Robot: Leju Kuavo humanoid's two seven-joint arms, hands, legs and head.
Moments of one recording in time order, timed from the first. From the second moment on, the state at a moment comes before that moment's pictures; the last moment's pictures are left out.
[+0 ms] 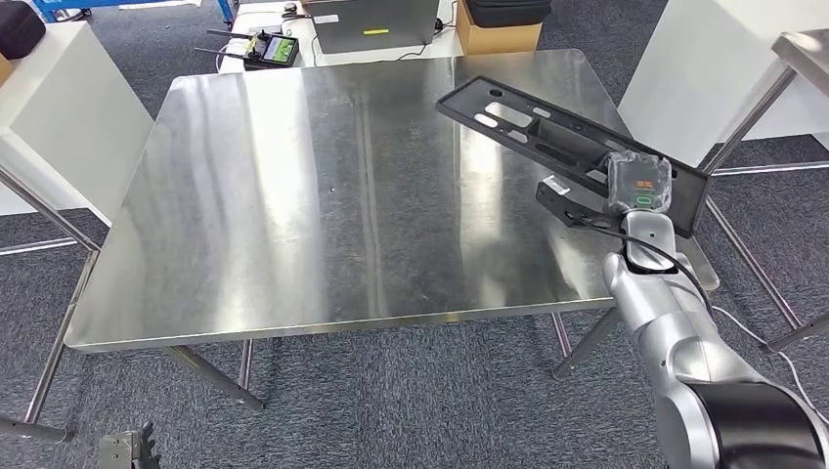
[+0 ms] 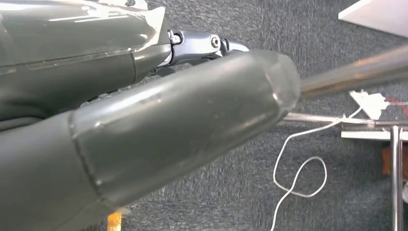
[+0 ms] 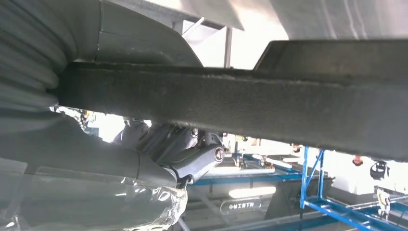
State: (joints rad) left arm -0.19 -0.02 0.77 -0.40 -0.39 0.06 -0.69; right arm -0.88 -0.19 0.08 -0.55 1.53 -0.44 0.16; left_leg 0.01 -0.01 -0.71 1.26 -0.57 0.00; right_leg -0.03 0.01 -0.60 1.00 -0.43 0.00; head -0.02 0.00
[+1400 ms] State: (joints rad) left arm -0.22 -0.03 0.65 -0.40 -0.34 -0.02 -0.68; right arm -0.84 -0.13 0.21 -0.45 1.49 -0.38 0.20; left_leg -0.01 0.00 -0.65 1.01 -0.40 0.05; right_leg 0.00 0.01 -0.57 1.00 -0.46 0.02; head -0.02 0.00
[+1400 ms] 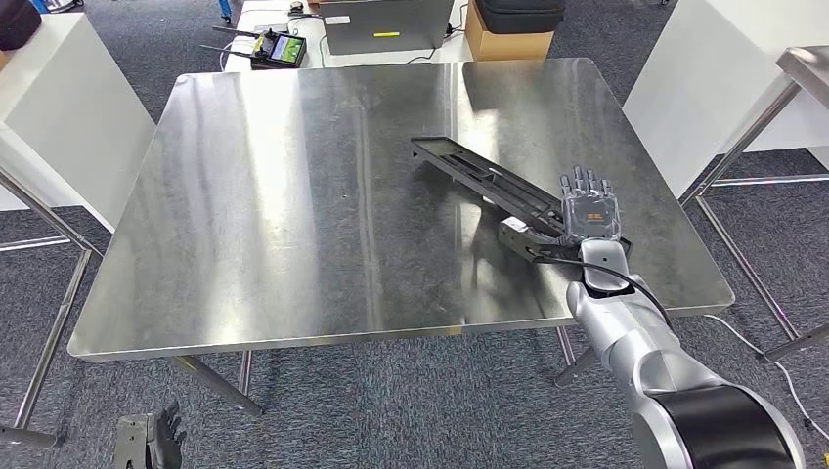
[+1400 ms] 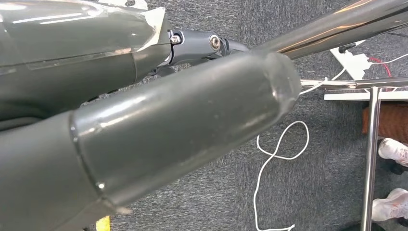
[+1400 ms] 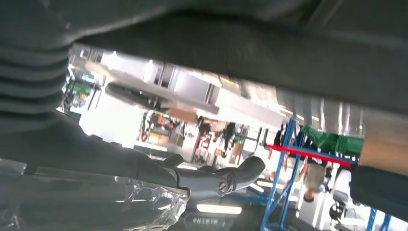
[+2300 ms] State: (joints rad) left arm -0.22 -0.02 0.65 -0.40 -0.33 -0.03 -0.67; right arm -0.83 -0.11 0.07 -0.45 1.29 -0.18 0.00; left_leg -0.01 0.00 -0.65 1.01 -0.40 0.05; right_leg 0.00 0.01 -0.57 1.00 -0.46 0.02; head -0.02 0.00
